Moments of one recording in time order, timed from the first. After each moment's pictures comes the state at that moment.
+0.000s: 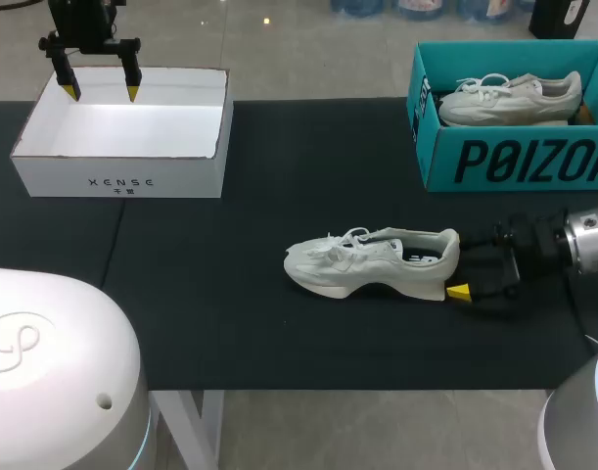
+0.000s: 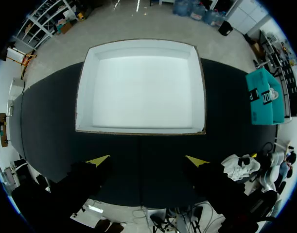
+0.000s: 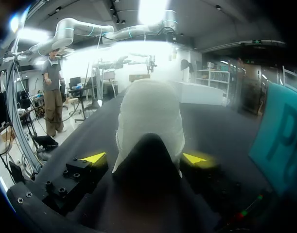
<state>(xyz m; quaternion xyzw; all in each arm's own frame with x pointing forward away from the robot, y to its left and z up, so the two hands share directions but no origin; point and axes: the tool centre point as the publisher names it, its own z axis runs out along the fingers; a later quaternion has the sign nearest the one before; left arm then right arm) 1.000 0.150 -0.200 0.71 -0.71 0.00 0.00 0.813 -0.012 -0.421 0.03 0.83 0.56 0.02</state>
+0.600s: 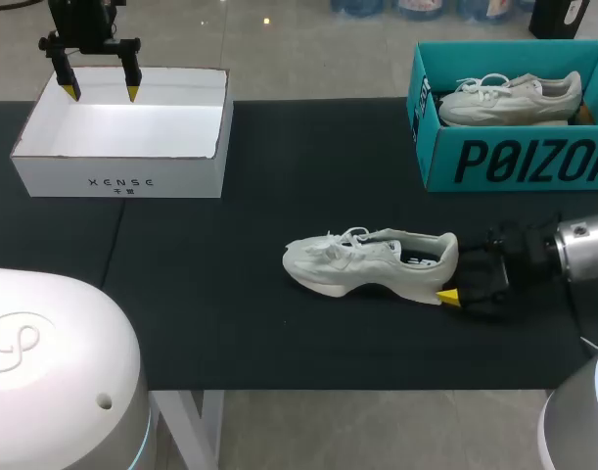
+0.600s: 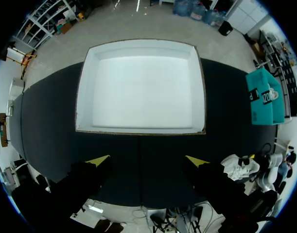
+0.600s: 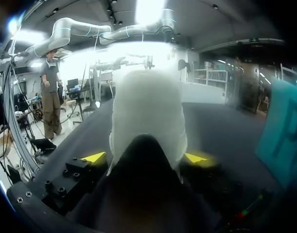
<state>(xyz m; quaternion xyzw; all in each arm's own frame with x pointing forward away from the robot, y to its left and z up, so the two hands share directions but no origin) 1.000 0.150 -0.200 0.71 -0.71 0.00 0.00 0.809 0.004 -0.430 0.04 0.83 0.56 0.02</state>
